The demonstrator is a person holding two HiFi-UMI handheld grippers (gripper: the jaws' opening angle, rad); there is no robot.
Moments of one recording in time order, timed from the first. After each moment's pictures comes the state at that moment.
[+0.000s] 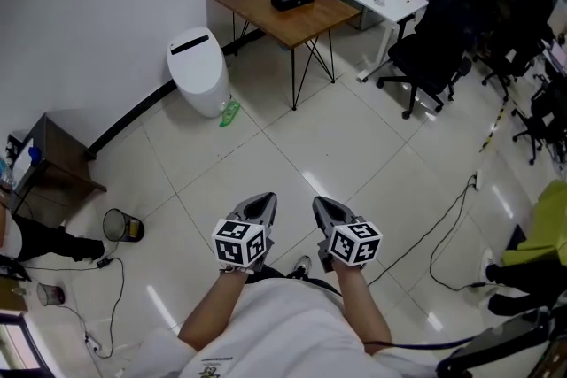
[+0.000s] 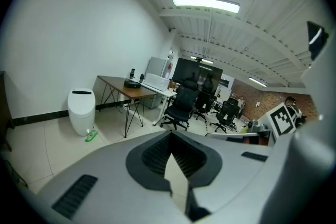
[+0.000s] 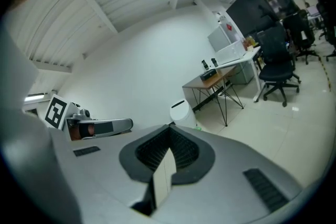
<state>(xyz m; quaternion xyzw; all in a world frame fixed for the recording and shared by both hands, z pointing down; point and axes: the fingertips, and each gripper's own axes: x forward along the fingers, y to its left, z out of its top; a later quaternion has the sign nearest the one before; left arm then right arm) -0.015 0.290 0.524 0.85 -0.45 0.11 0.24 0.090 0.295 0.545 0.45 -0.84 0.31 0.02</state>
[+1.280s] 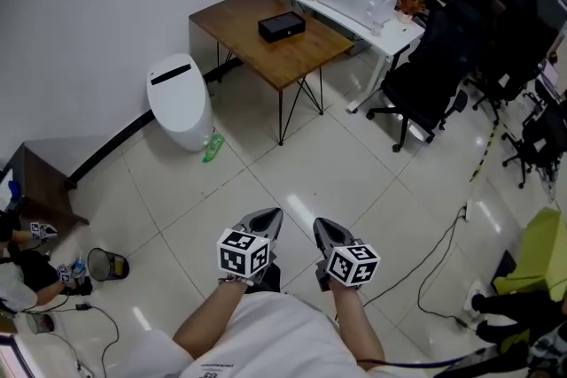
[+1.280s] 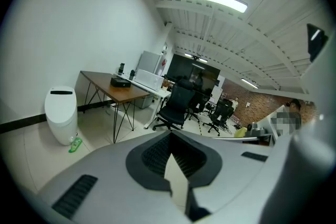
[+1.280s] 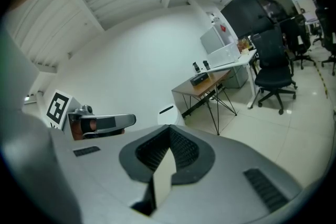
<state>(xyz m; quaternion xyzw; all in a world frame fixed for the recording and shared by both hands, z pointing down) 0.025 0.096 0.526 0.88 -0.39 0.11 0.26 0.120 0.117 0.548 0.49 -0.81 0.31 0.02</state>
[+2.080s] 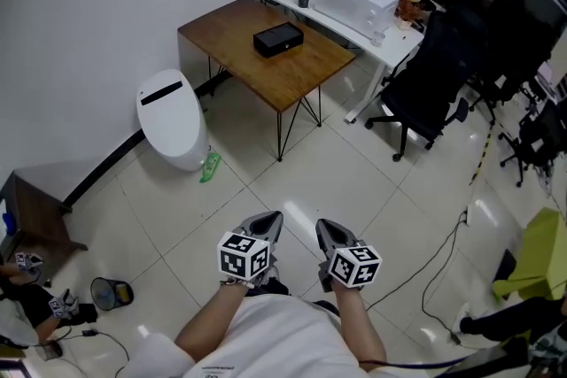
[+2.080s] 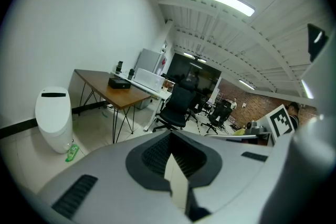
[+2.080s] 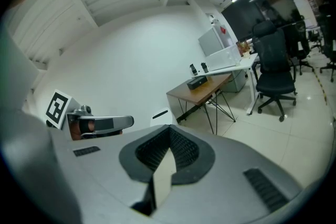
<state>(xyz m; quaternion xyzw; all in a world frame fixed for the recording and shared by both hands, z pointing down) -0.012 -0.023 0.531 0.89 -0.36 0.11 0.26 0.088 0.000 0.548 0.52 -0.80 0.30 0.03</state>
